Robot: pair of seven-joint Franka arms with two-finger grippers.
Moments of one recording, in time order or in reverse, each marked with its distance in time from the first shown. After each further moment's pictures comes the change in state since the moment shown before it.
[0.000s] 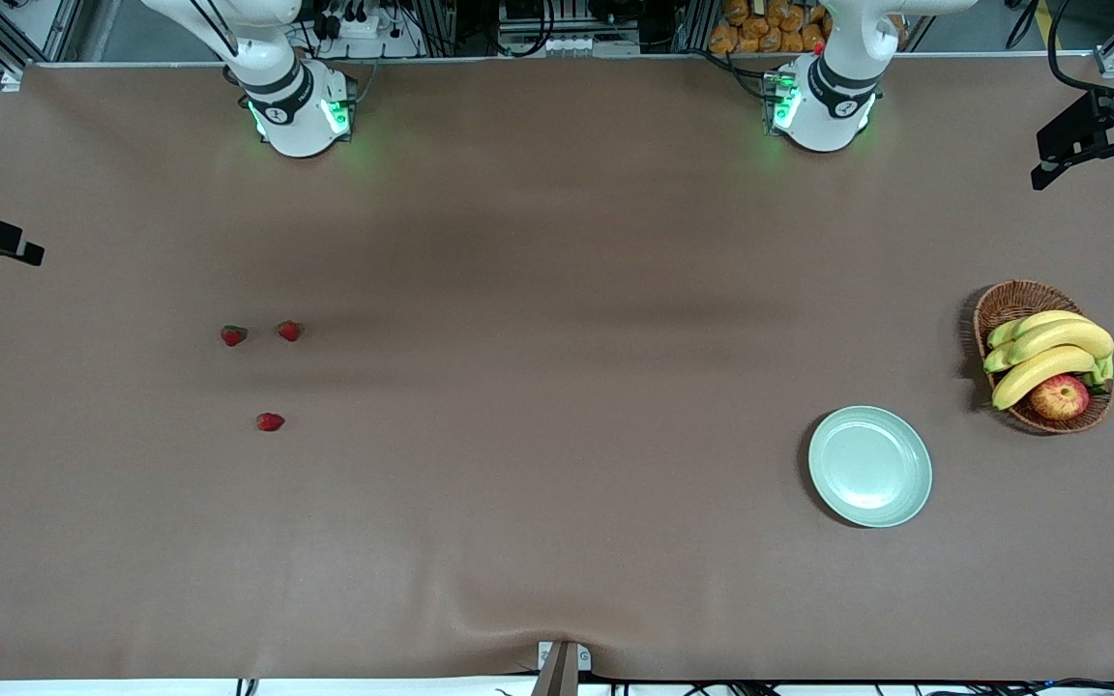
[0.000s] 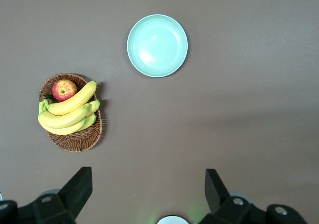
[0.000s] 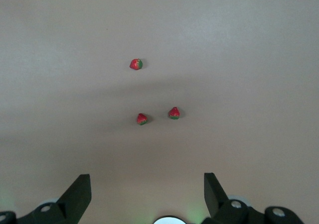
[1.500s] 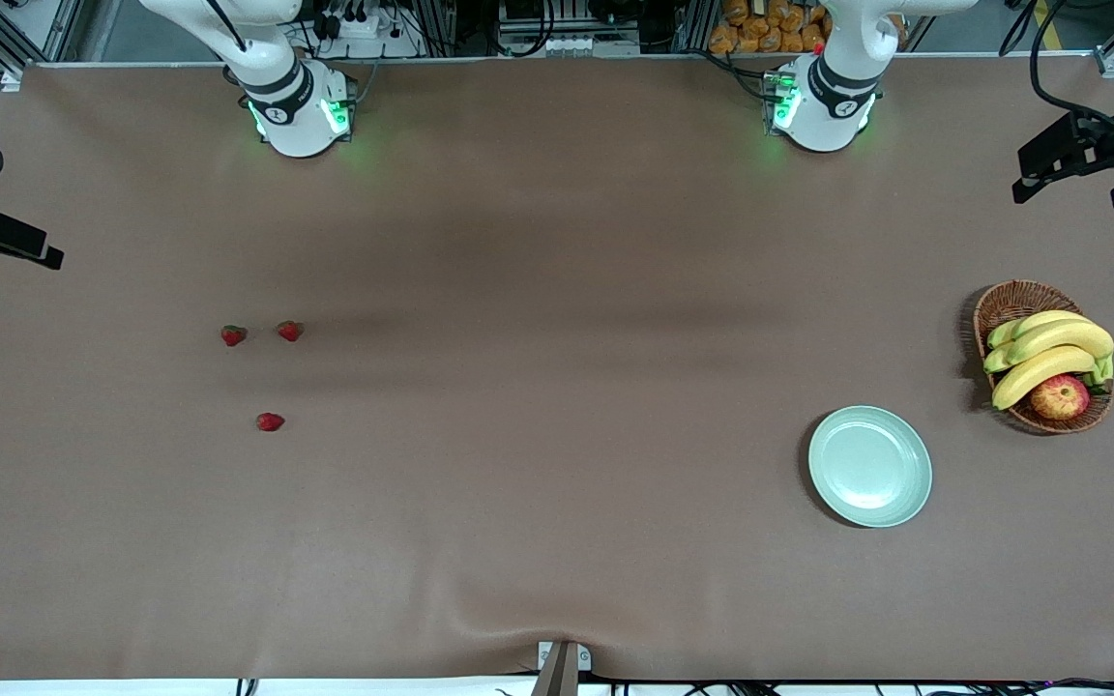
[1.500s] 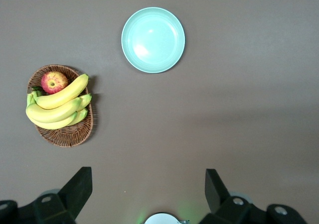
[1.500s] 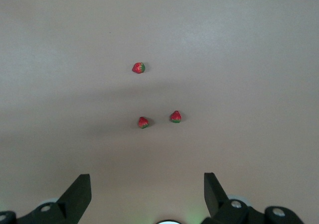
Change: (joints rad) left arm -0.012 0.025 0.002 -0.016 -0.019 0.003 -0.055; right arm 0.045 -0.013 0.016 -0.010 -0.036 0.019 0.047
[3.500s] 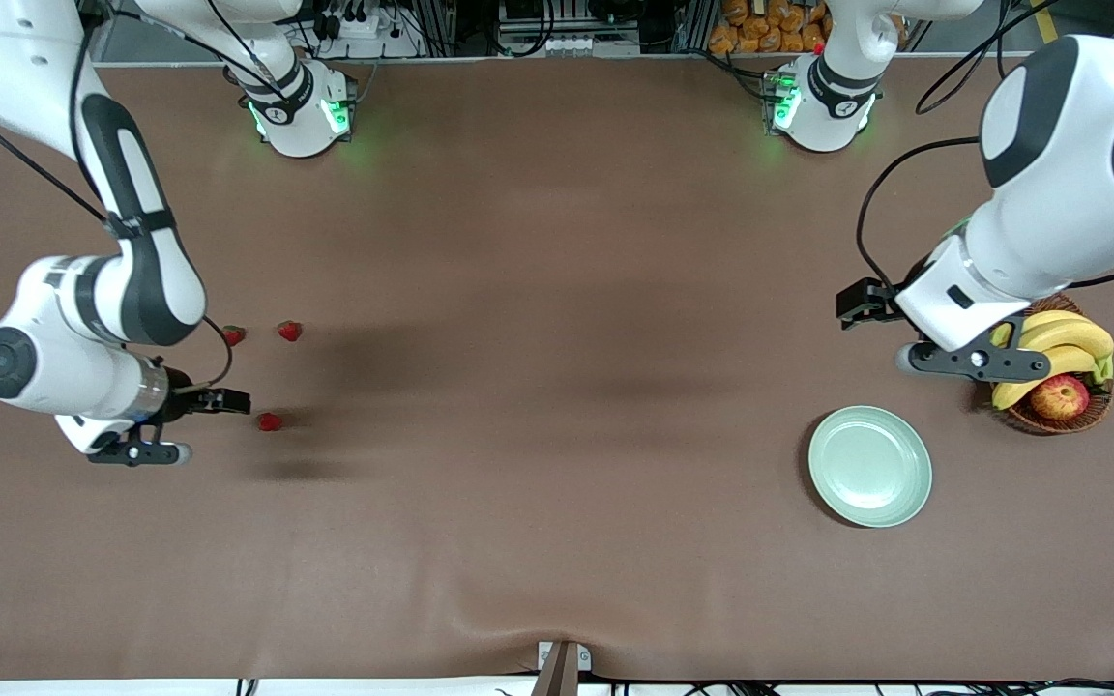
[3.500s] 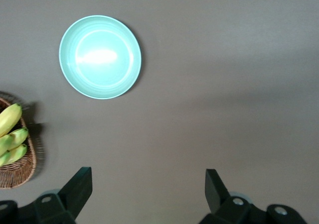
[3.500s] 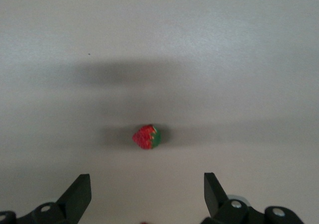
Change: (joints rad) left arm -0.171 0.271 -0.011 -0.007 -0.035 0.226 -0.157; right arm 0.118 0.425 0.007 -0.279 0.002 0.709 -0.005
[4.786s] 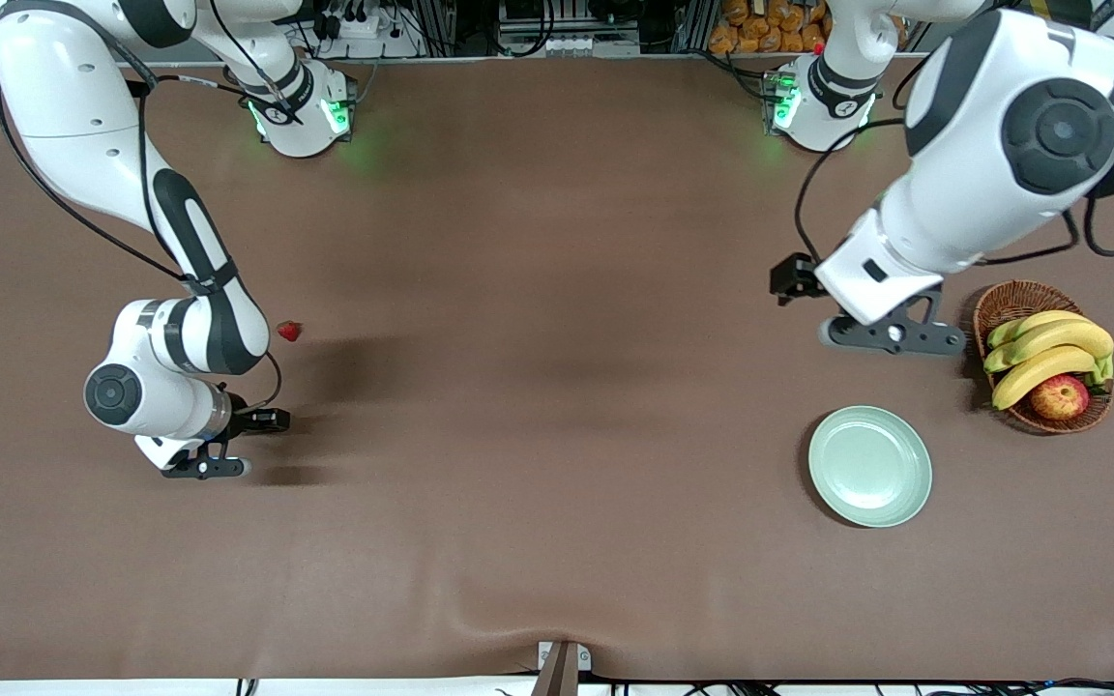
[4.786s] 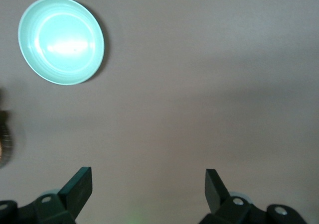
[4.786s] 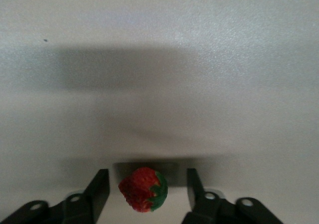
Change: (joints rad) left arm -0.043 -0.010 -0.089 0.006 -0.018 -0.042 -0.128; right arm 0.037 0.167 -0.012 -0.014 -0.016 0.173 -0.012
